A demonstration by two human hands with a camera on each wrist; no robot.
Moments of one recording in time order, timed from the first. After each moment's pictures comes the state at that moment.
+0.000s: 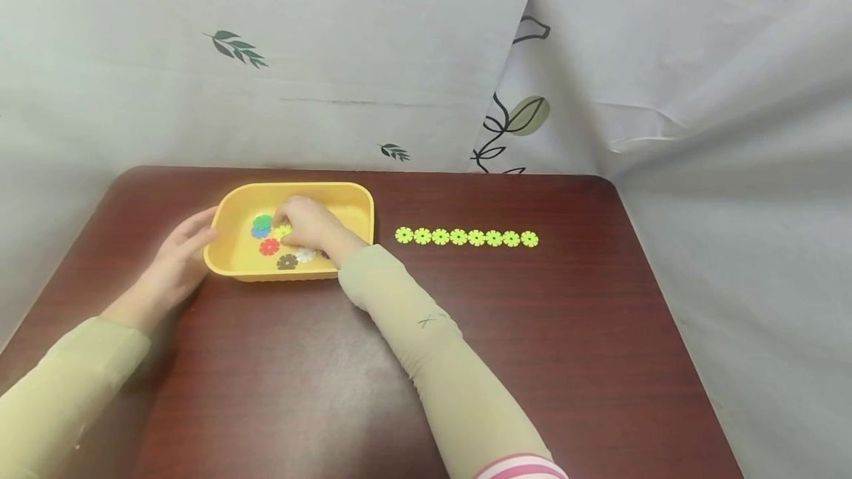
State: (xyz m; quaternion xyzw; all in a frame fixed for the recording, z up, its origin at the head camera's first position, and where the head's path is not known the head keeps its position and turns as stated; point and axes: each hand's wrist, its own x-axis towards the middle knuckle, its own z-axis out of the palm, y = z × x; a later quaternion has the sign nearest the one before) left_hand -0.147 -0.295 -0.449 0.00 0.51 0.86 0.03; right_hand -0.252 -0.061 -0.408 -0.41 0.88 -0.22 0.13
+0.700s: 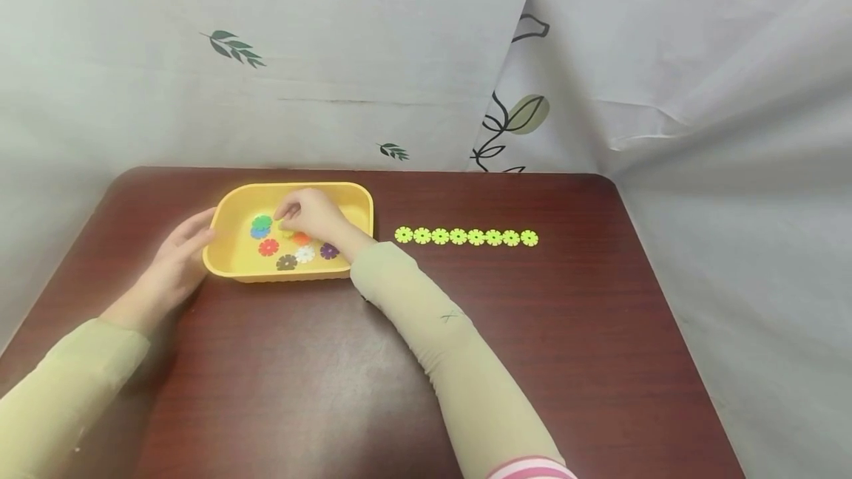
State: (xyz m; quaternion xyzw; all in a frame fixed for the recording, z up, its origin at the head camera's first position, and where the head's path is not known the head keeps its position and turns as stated) left_hand -0.147 -0.294 -0.448 0.00 0.52 0.86 0.02; right_hand -0.257 -0.049 -0.408 -0.30 0.82 -0.45 0.16
